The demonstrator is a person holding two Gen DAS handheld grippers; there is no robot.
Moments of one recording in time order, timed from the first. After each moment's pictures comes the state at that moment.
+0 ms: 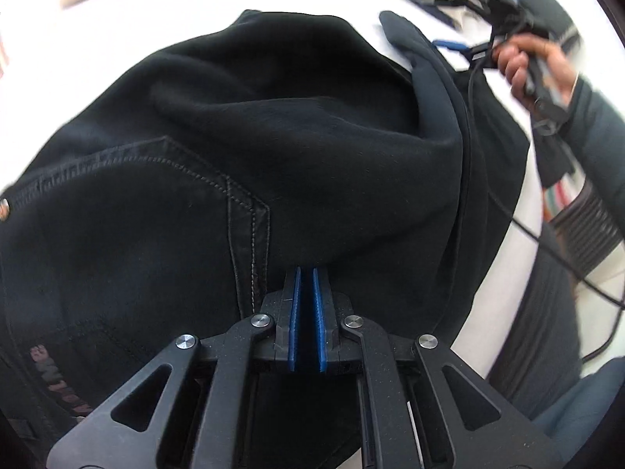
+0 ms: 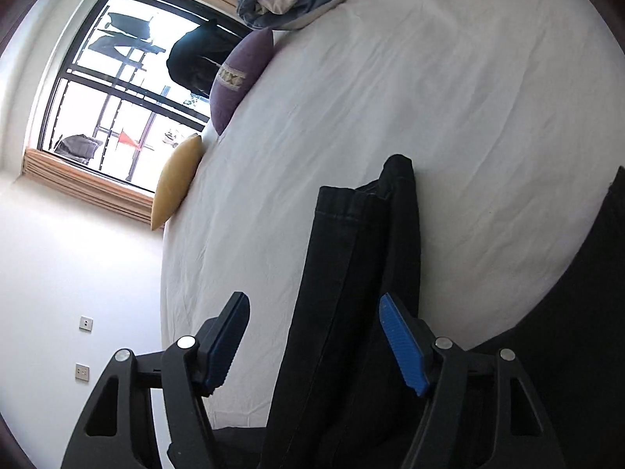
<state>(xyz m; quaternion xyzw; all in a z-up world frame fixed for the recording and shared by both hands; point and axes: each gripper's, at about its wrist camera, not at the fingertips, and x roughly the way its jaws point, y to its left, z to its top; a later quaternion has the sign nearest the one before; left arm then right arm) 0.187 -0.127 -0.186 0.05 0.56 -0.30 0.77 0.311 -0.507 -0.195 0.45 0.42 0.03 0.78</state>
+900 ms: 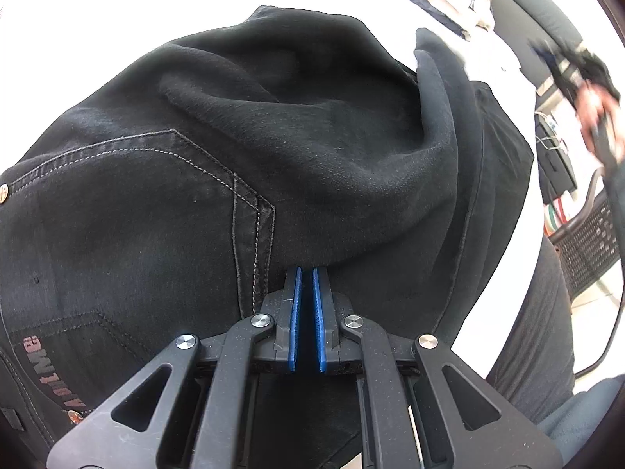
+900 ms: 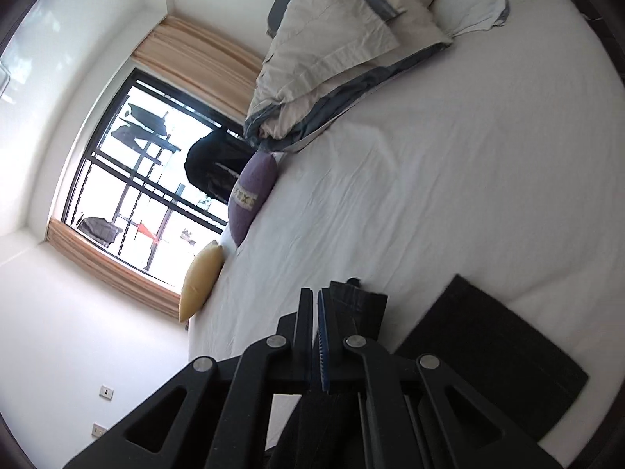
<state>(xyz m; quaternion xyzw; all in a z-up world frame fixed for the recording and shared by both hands) 0.161 -0.099 -0.182 0.04 0.56 -0.28 0.78 0.111 -0.610 -0.118 0.50 0.23 -0.09 0.83</state>
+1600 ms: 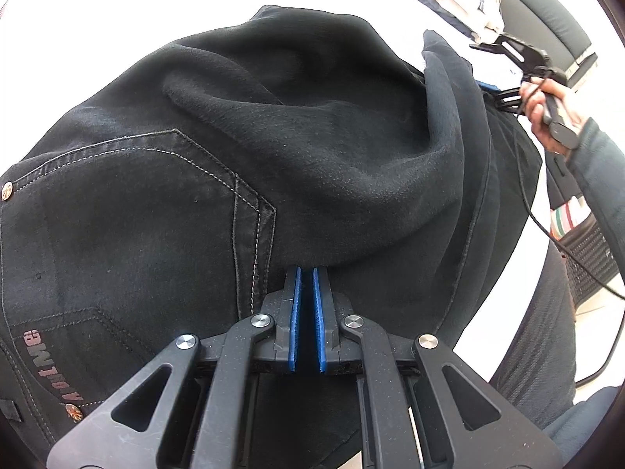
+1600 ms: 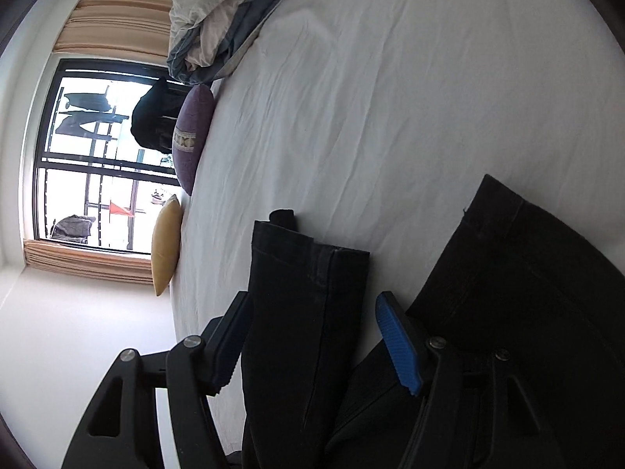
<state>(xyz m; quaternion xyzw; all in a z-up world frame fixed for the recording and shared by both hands) 0.157 -0.105 -0.180 0.04 0.56 -0.26 0.78 0.254 -0.591 -0.241 0.58 0.37 -0.03 0.72</state>
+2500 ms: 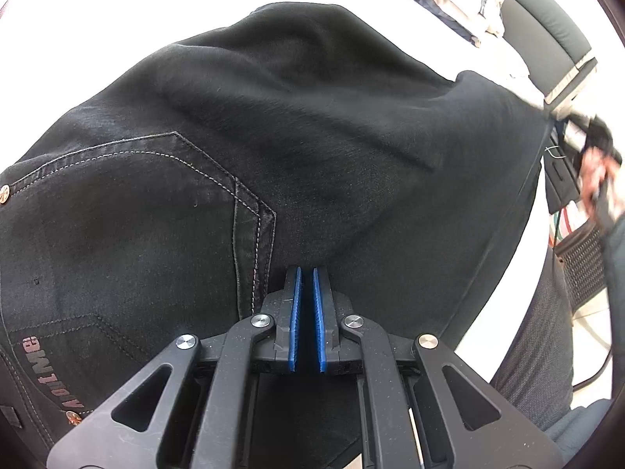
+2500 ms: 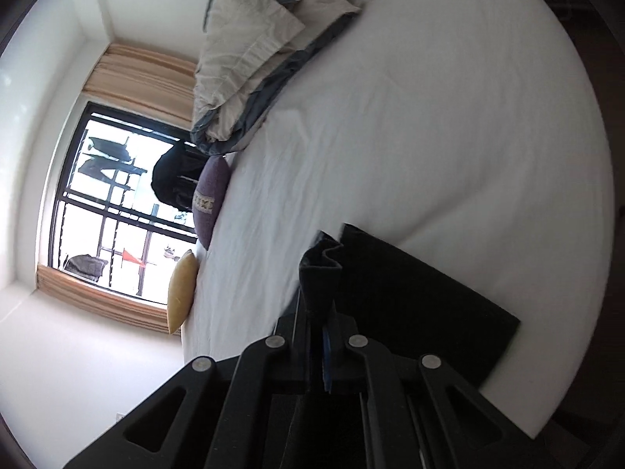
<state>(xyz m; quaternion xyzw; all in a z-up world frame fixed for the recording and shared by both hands) 0.158 -0.099 -0.176 0.03 0.56 -0.26 0.79 0.066 -0.622 -0.211 0.58 0.29 -0.12 0.75</state>
